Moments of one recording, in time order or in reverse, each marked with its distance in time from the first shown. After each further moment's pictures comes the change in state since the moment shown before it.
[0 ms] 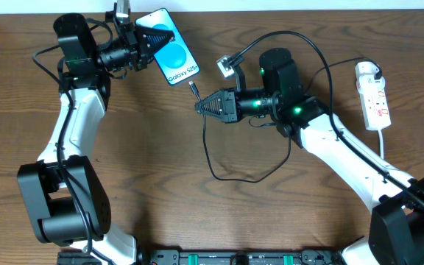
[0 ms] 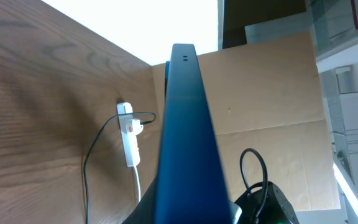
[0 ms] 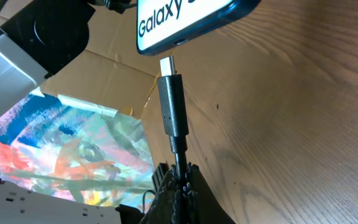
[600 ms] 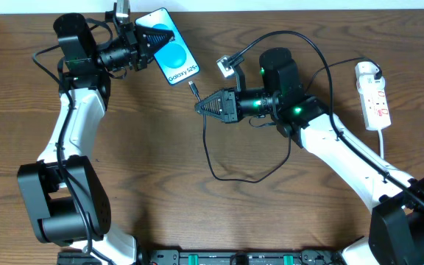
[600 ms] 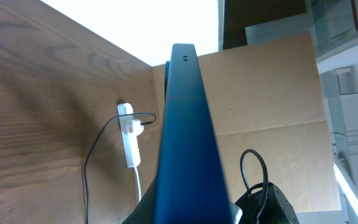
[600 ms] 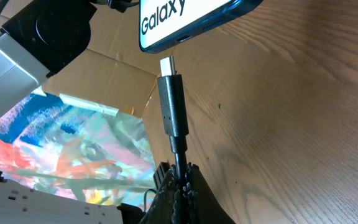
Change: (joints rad) left arm 0.000 0.000 0.000 0.000 -0.004 0.000; right arm 0.000 0.000 0.000 0.000 -0.007 0.002
